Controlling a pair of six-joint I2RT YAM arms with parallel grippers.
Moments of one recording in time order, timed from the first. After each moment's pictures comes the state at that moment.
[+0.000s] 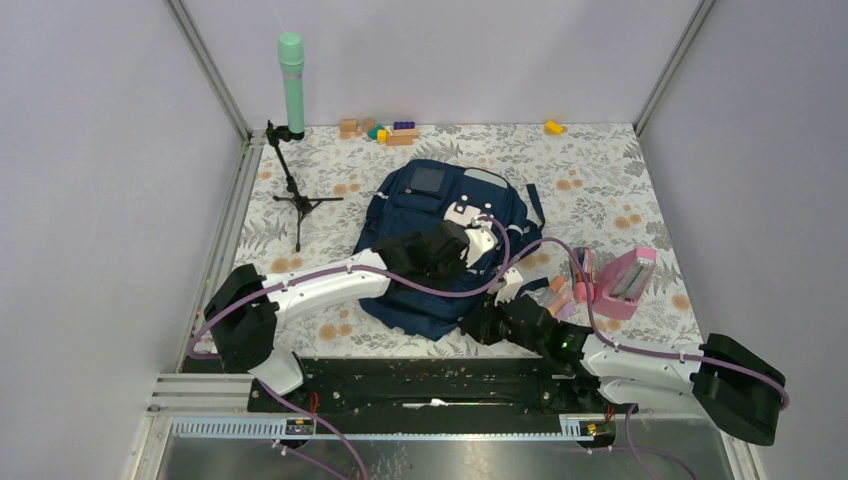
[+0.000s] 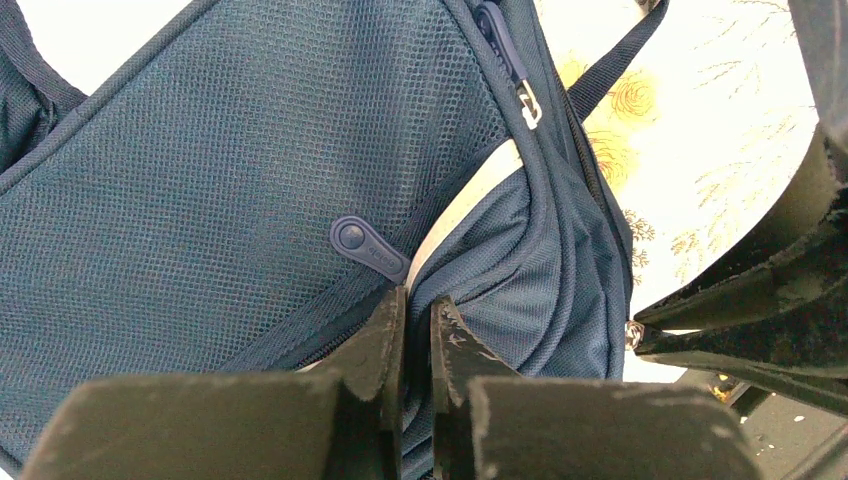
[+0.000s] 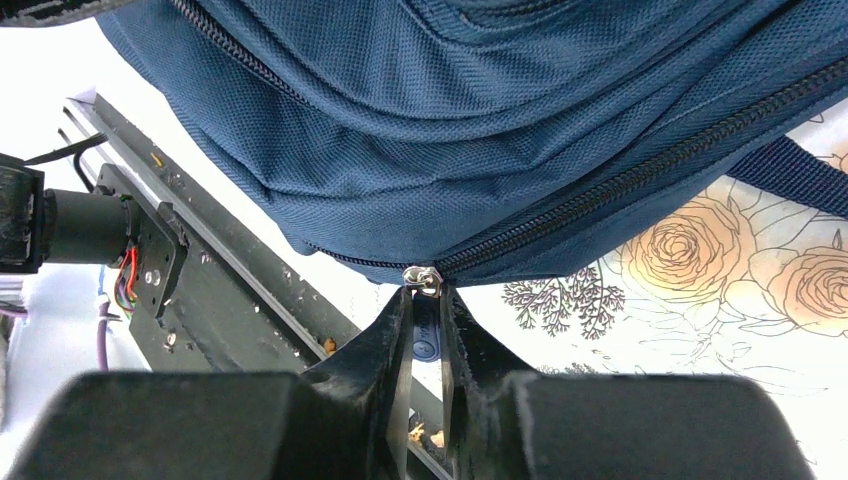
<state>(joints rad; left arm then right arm) -1.02 1.58 1.17 -0.45 -0.15 0.05 1.02 0.97 0.18 0.31 0.08 0.77</state>
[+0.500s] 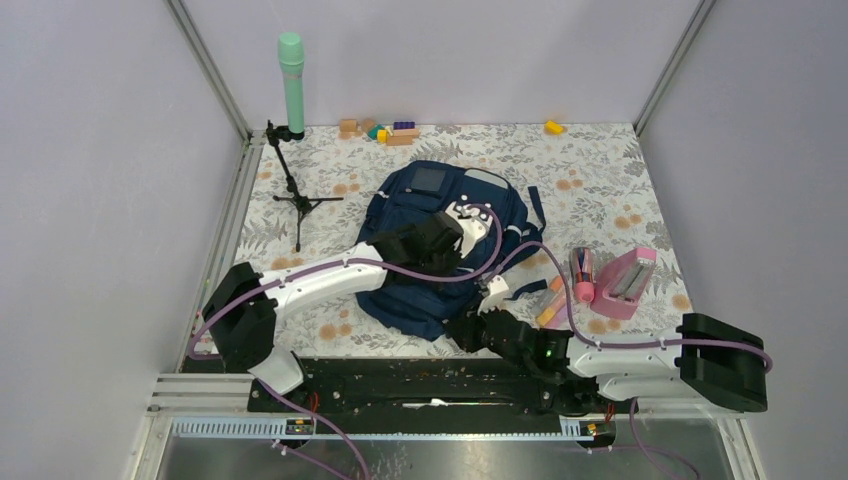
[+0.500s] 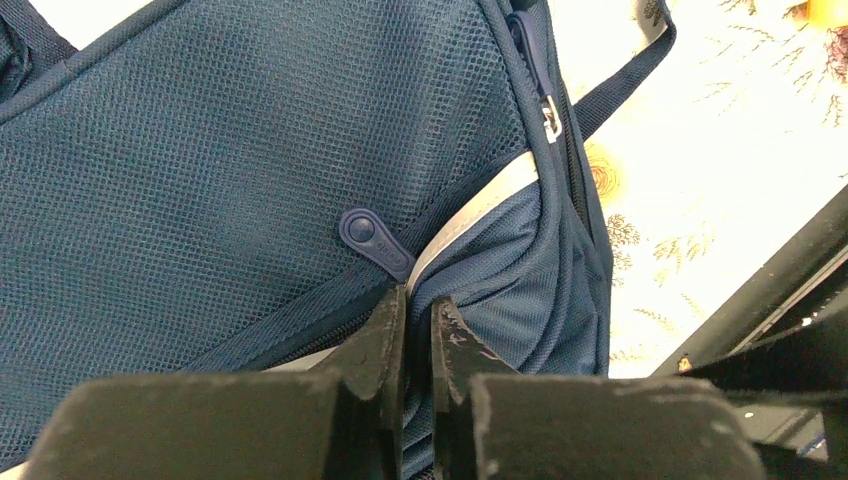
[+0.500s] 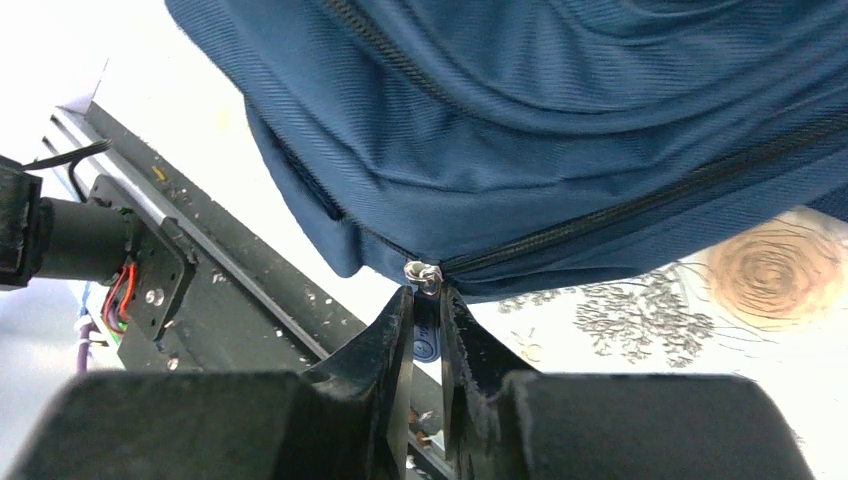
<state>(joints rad) -0.97 1.58 1.19 -0.48 -0.10 -0.03 1.25 1.08 0.24 0.38 0.37 0.79</state>
